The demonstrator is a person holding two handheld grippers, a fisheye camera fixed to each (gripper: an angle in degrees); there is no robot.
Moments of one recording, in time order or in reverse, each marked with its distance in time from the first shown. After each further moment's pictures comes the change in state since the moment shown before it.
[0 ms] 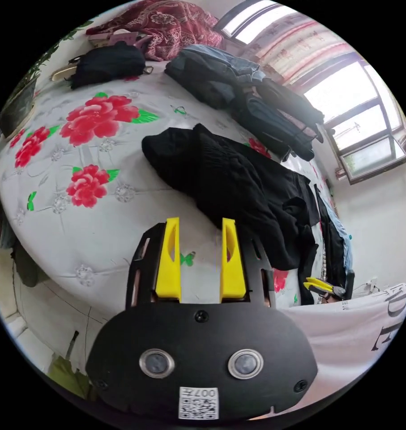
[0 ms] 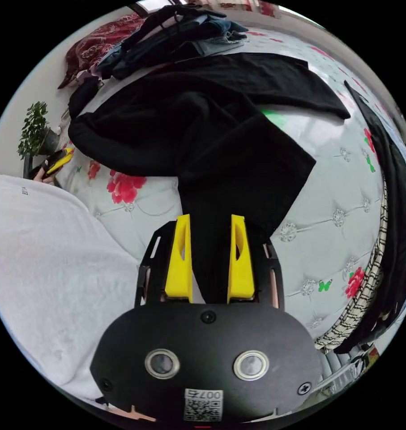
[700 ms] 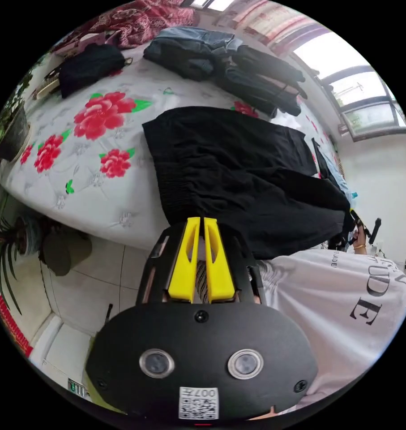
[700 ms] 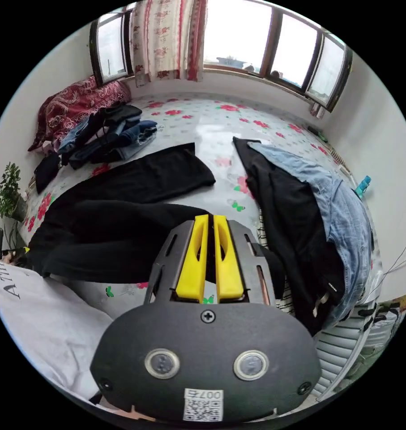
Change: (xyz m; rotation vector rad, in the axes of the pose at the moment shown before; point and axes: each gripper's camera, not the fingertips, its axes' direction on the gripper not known) left arm -0.029 0.009 -0.062 -0.285 -0.100 0.086; right arm 0.124 0.053 -0.170 0.410 0.310 0.280
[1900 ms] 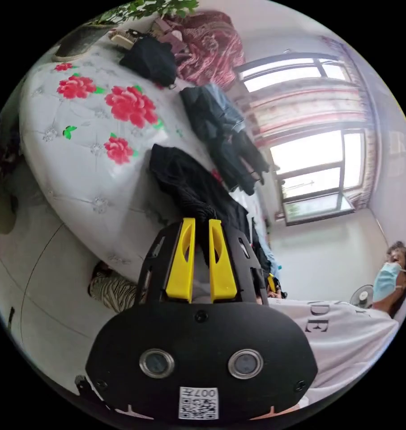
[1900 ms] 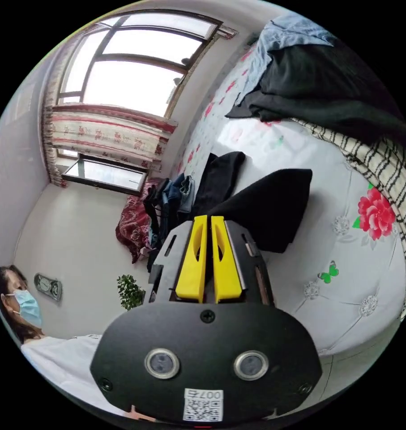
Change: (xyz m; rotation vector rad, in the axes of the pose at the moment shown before) left arm -0.127 0.084 0.022 0.505 0.564 -0.250; right arm 0.132 0.205 0.056 0.290 -0.923 0.619
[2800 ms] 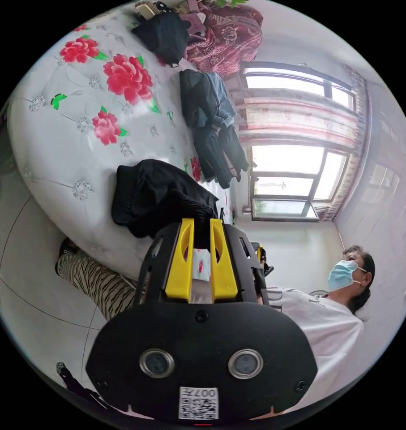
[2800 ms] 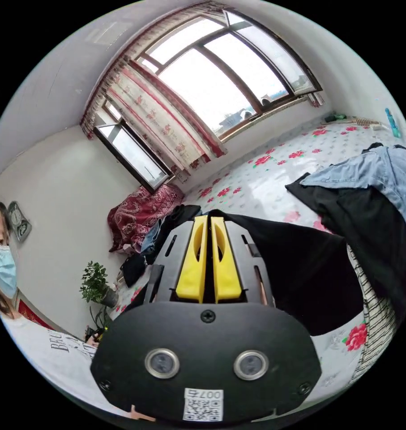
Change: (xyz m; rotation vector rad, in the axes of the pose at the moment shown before) left arm -0.020 -0.037 0.000 -0.150 0.205 -0.180; right arm -0.209 -0.065 0.069 0.066 0.151 -0.428
